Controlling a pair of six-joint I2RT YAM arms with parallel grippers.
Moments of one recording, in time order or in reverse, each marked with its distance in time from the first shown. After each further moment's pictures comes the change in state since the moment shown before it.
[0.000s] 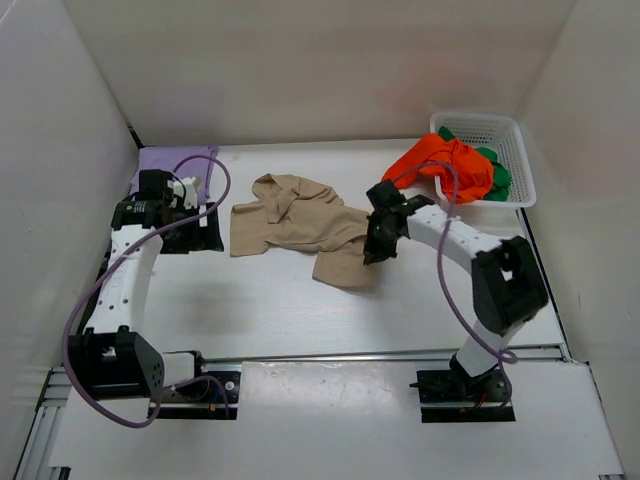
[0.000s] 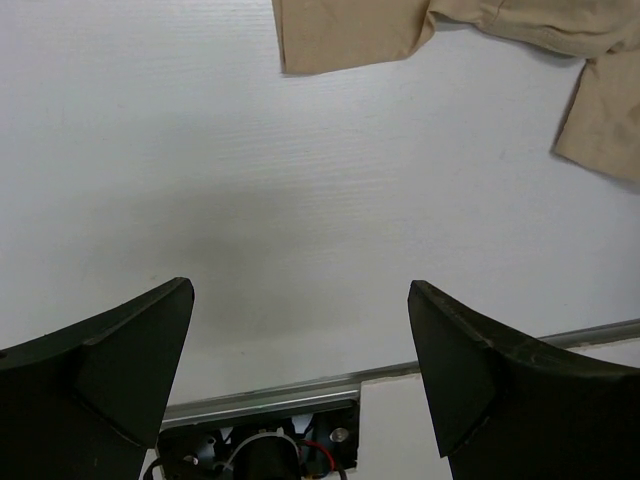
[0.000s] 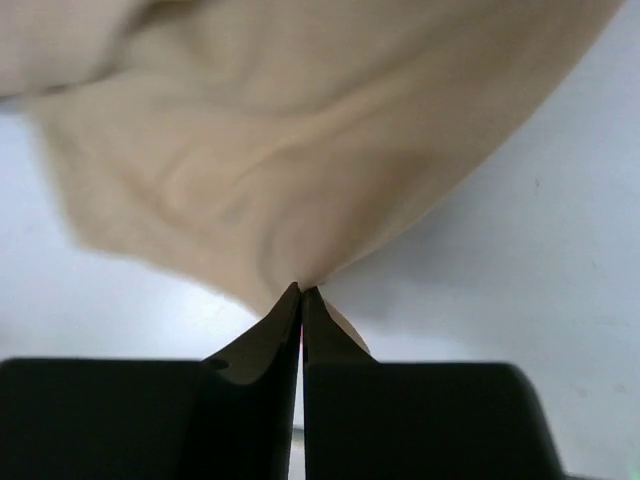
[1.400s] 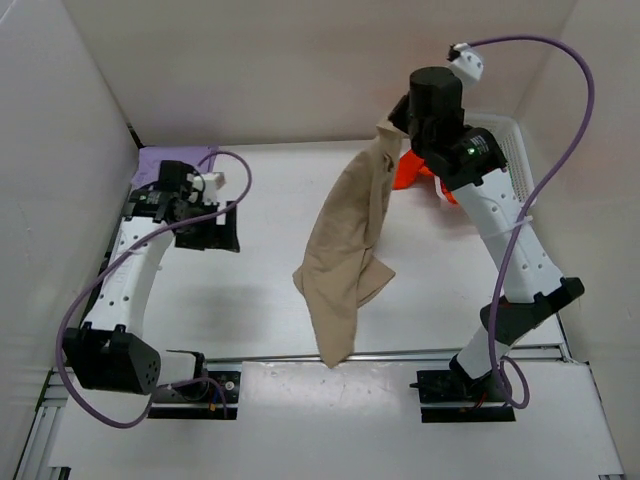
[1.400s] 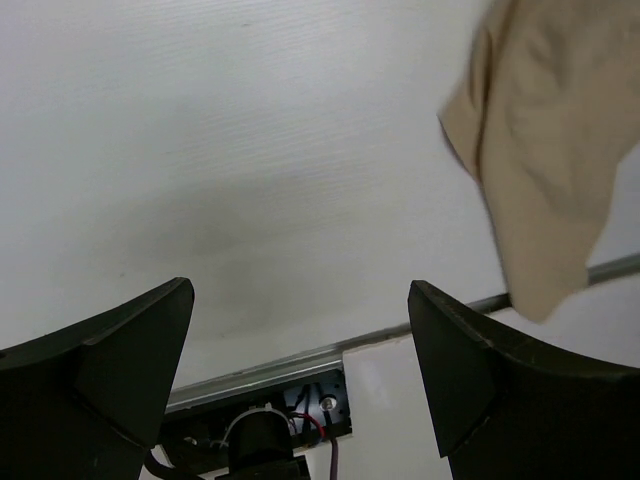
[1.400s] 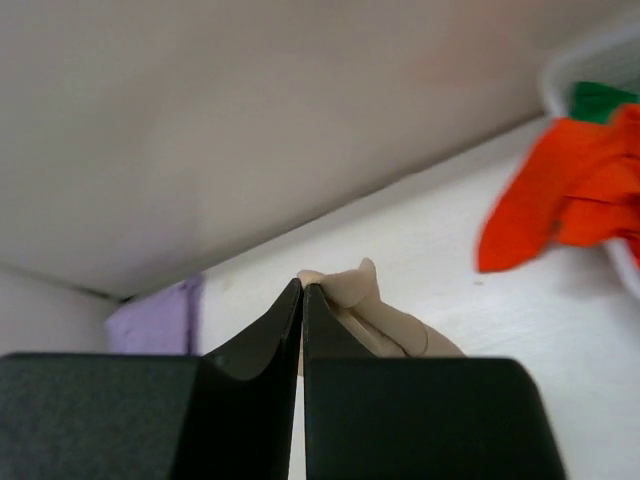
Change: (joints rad) left arm -0.097 0.019 0.095 -0.103 0.013 -0.001; right arm 0.065 -0.082 0.948 -0.010 0.693 -0.023
